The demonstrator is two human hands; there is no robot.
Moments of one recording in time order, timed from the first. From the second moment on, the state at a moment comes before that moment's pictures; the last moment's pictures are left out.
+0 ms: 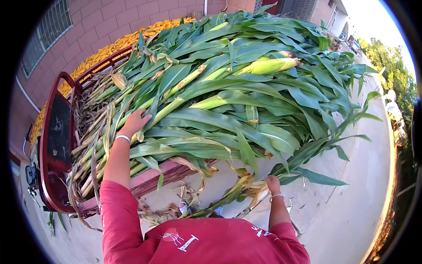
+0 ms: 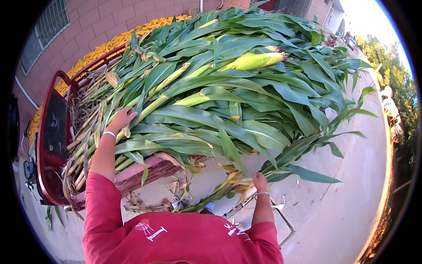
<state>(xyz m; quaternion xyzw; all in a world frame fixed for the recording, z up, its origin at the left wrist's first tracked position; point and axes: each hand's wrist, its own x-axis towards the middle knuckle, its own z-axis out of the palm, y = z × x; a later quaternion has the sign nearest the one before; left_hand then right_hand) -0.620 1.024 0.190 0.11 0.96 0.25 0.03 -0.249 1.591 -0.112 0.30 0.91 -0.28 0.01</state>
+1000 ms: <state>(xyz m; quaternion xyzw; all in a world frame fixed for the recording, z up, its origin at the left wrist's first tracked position) -0.585 1.080 0.159 0.17 0.95 -0.07 -0.24 -0.414 1.342 0.172 -0.07 0.79 -0.60 -0.12</state>
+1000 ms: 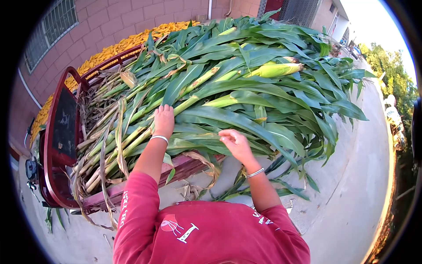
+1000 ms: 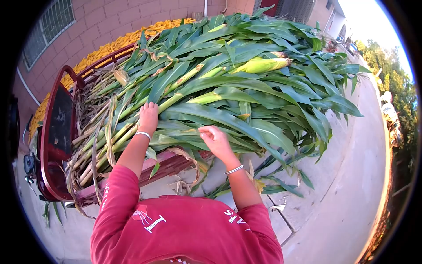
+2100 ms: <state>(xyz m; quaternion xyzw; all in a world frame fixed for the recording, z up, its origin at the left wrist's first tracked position) -0.486 1.155 0.415 0.39 0.83 0.01 -0.40 -0.603 1.450 0.324 0.01 0.25 -0.94 -0.23</state>
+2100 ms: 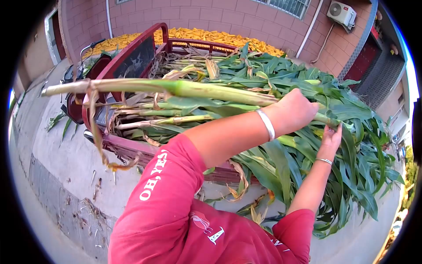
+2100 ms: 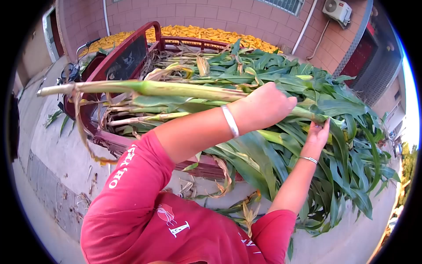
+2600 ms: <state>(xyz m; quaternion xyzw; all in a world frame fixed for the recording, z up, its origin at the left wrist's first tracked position) -0.295 0.941 0.130 0.09 0.92 0.34 0.17 -0.400 1.369 0.133 0.07 0.47 -0.87 -0.08</state>
